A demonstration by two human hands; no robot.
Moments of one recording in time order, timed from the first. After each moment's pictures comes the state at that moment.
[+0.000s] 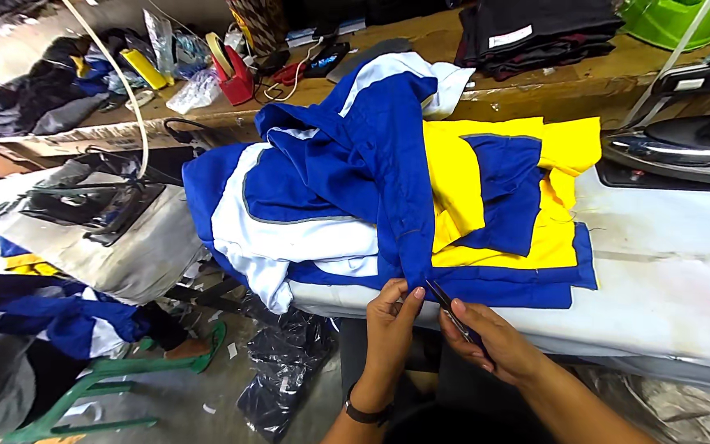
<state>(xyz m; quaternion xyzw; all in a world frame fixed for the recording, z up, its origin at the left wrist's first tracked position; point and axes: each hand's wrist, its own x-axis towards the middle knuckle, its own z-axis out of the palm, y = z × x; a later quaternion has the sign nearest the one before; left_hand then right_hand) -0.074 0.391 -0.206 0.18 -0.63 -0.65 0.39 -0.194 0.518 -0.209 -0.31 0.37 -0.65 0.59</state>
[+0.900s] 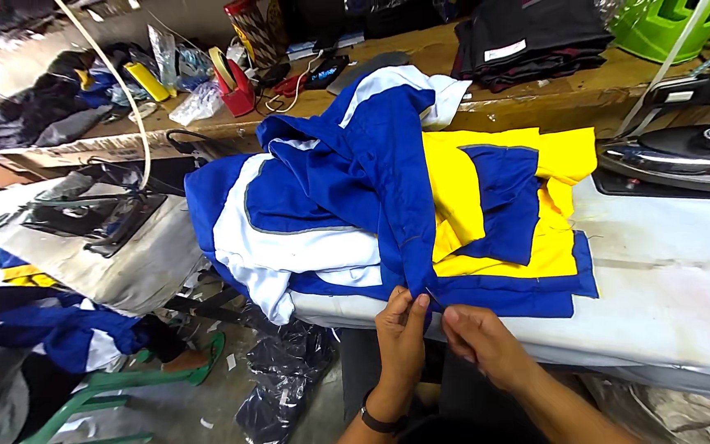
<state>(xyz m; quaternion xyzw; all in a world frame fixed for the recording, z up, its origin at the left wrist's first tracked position) -0.088 0.401 -0.213 0.16 -0.58 -0.66 0.45 -0.186 0.510 -0.199 -0.31 0.46 -0.67 0.50</state>
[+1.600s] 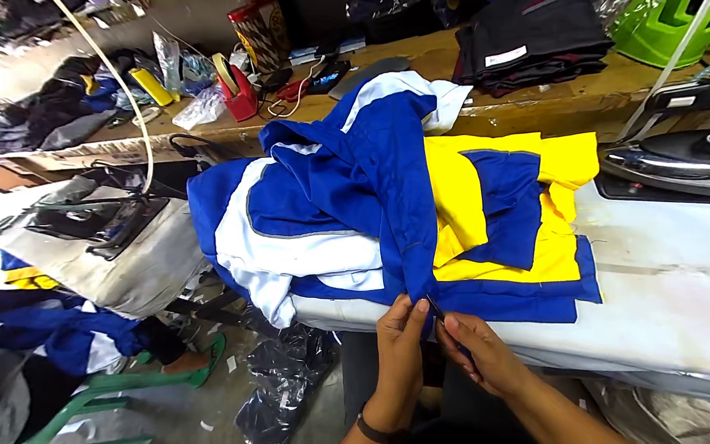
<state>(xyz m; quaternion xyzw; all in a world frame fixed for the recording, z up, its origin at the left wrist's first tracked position) -0.082 0.406 -0.199 0.21 -0.51 -0.73 0.39 -0.181 0.502 -0.219 -0.34 0.40 -0.69 0.50</state>
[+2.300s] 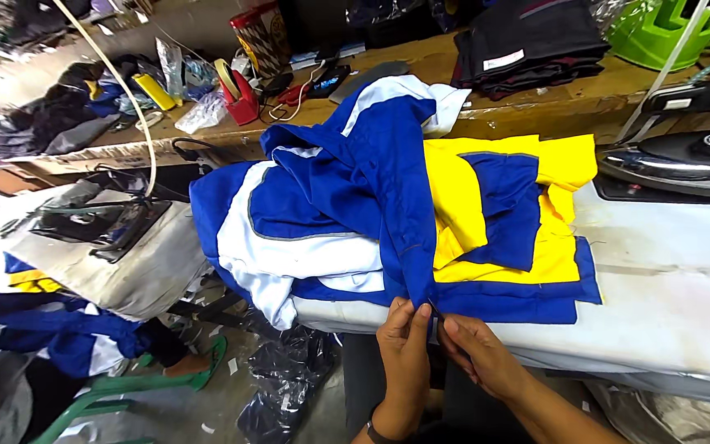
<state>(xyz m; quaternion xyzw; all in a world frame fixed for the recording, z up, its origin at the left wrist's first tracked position) -0.085 0.413 -0.207 0.19 -0.56 -0.66 0.47 -0.179 0.501 -0.219 -0.37 0.41 -0.70 0.45</state>
